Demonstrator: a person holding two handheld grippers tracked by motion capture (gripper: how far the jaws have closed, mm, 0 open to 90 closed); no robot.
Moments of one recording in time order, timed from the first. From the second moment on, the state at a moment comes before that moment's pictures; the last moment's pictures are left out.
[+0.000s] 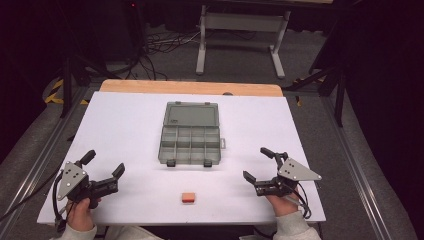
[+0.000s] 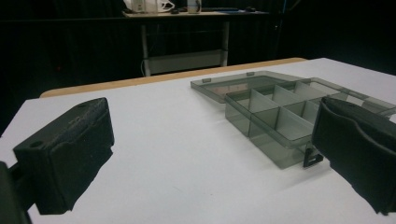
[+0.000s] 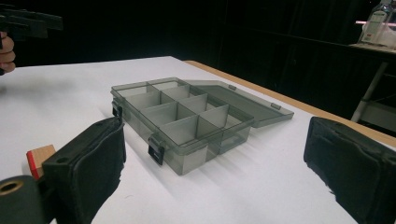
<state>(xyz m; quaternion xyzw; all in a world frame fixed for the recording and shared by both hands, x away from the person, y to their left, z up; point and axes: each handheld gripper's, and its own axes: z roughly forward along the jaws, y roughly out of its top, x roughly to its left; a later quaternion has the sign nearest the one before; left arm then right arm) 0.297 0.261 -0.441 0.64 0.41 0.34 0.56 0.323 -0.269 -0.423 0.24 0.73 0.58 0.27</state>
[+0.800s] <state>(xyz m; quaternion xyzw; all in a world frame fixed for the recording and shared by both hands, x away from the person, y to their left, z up) 0.297 0.263 -0.440 0.64 0.41 0.33 0.56 0.325 -0.267 -0.423 0.24 0.73 0.59 0.26</state>
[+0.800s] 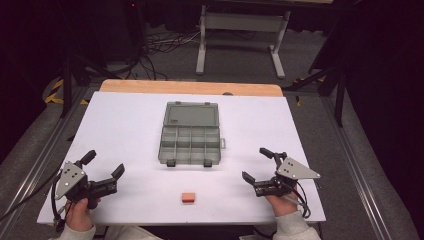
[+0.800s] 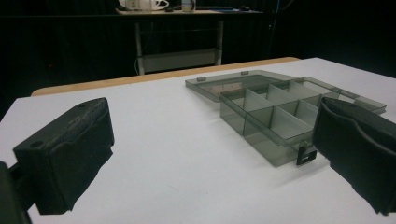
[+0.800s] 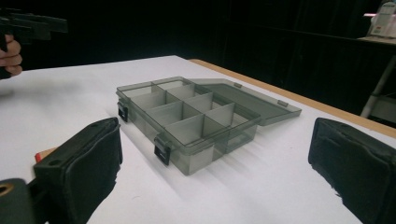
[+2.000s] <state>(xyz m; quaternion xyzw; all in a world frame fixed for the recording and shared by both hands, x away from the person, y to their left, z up) 0.296 0.261 -0.439 0.65 0.40 0.33 0.55 0.346 -0.200 -0.394 0.18 0.77 0.58 0.19</state>
